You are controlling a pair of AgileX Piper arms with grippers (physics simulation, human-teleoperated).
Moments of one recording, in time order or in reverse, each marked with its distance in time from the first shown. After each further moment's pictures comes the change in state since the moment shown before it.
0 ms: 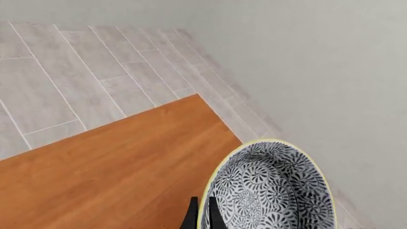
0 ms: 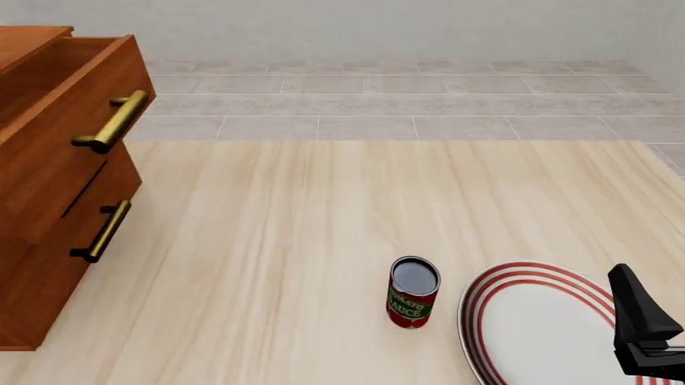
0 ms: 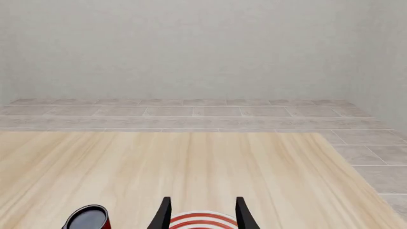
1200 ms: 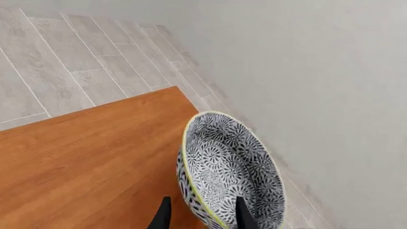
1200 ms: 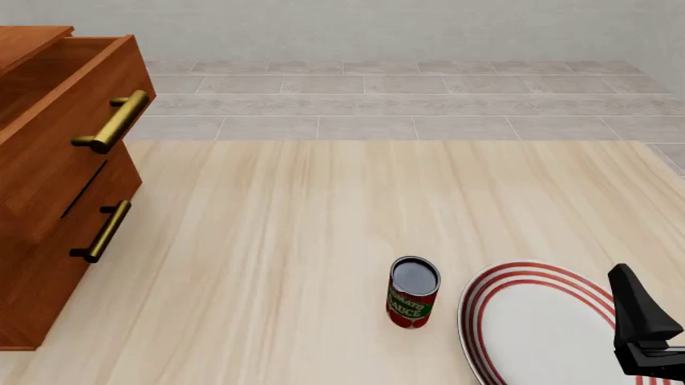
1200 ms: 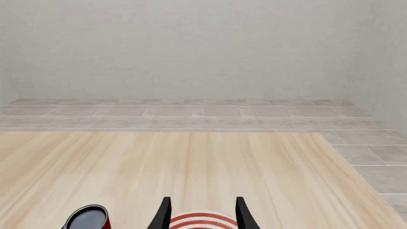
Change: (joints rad) left arm -0.060 -0.031 0.042 -0.051 -0.058; right arm 0.000 0.000 0.000 0.000 0.000
